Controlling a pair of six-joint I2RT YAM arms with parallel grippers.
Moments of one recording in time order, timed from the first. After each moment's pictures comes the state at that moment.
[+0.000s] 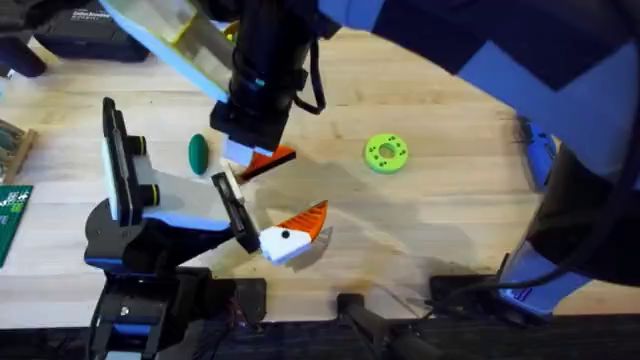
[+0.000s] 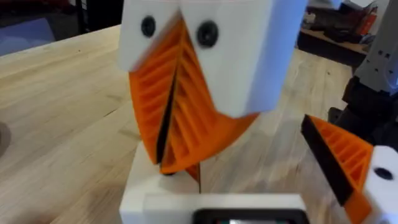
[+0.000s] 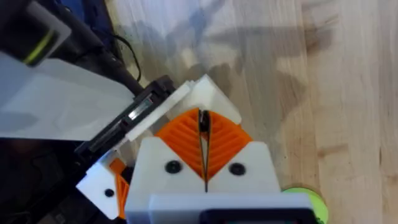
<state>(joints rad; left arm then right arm) -0.05 0.01 0.01 -0.09 1.04 -0.09 0.97 2.02 2.15 -1.42 -0.27 -0.29</state>
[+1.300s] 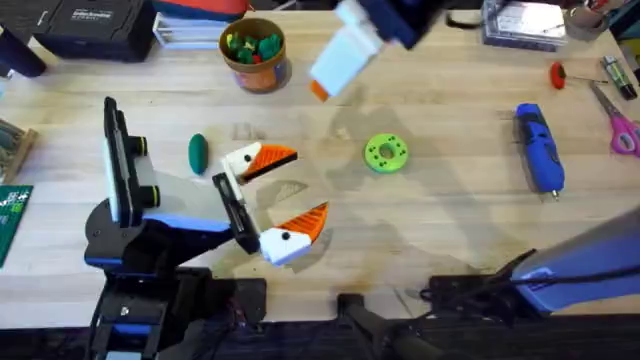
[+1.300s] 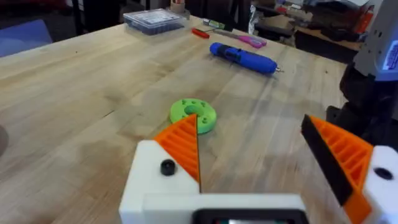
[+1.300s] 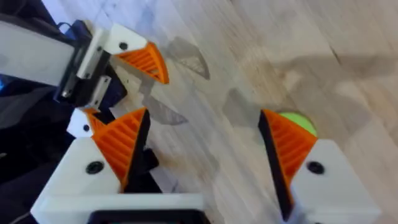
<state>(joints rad) -0.05 0.01 0.01 -0.09 1.05 -0.09 0.53 1.77 2.01 -1.51 -0.46 -0.27</state>
